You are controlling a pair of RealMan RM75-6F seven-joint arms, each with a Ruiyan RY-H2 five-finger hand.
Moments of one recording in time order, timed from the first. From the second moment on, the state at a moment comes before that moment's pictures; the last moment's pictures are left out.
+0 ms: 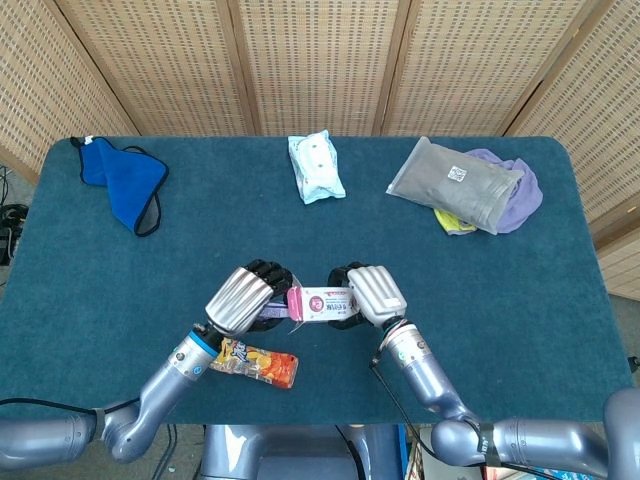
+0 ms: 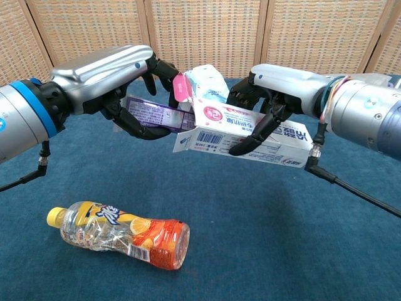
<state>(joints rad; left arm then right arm) -0.71 -1.57 -0.14 -1.66 1.44 1.16 0.36 0.77 -1.56 0.26 -1.79 -0.91 1.09 -0.38</state>
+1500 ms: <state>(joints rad) -0.71 -1.56 -0.18 -1.68 1.42 1.18 0.44 0.68 -1.52 0.33 -1.82 -0.84 1.08 -0.09</state>
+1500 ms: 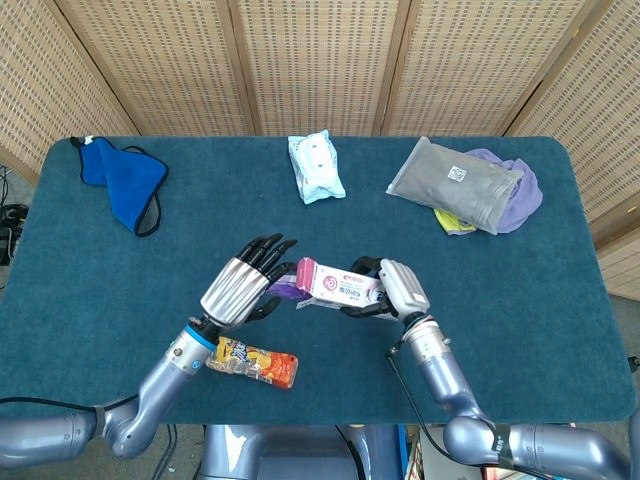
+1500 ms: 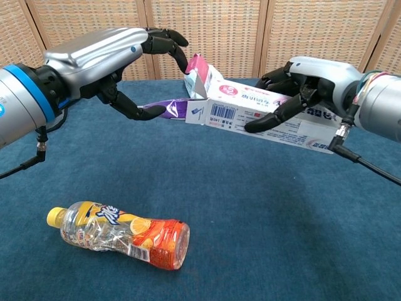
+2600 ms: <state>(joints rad) -0.66 -1.38 -0.21 -1.76 1.48 1.26 0.30 0.38 -1.43 0.42 -1.65 -1.12 0.95 0.84</state>
